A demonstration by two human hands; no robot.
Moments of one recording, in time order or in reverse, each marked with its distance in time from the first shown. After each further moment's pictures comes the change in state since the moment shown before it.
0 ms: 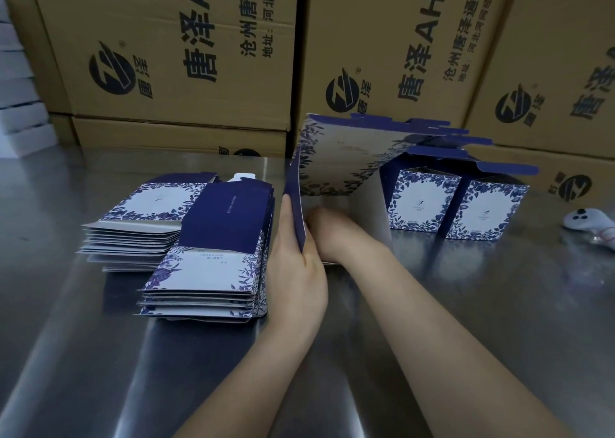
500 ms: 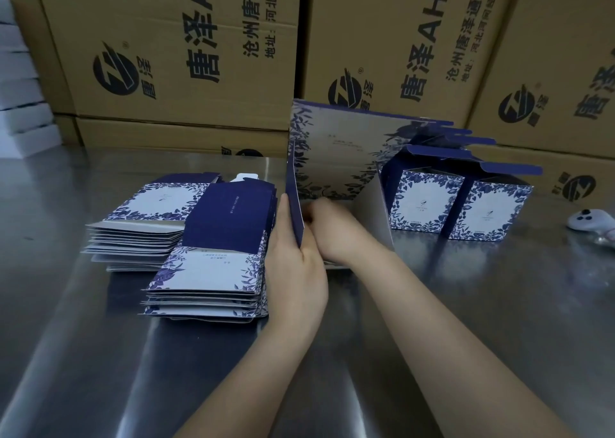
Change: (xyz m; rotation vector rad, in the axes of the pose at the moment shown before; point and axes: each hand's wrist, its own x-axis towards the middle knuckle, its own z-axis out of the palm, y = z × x) left_hand 0.000 0.013 -0.007 -0.083 0.018 0.002; right_hand -0.012 -0.009 -0.003 0.286 0.153 -0.036
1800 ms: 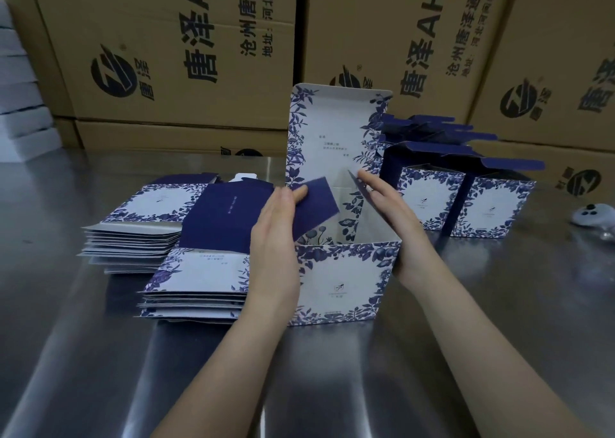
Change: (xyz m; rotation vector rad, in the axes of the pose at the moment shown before) left_hand 0.012 0.020 -0.017 -0.410 -0.101 -0.109; right_hand -0.024 0.083 -0.014 1.214 0.230 -0.130
